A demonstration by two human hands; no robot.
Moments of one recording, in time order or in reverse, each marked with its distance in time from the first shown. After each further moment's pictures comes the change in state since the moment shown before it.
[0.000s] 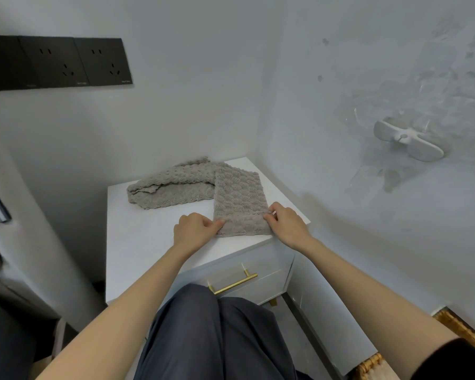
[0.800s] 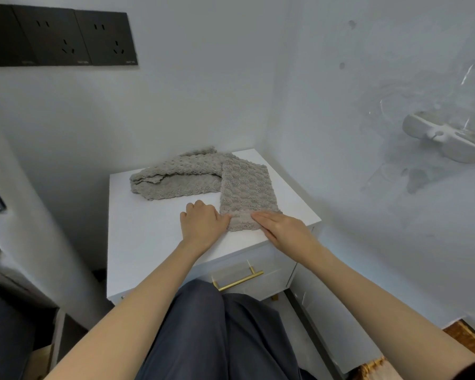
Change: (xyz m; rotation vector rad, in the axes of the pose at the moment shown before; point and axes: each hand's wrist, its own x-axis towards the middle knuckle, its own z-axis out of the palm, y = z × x) left_hand 0.004 0.008 0.008 0.265 0.115 -0.002; right_hand -0.014 0.001 0.016 -0.309 0.005 -0.545
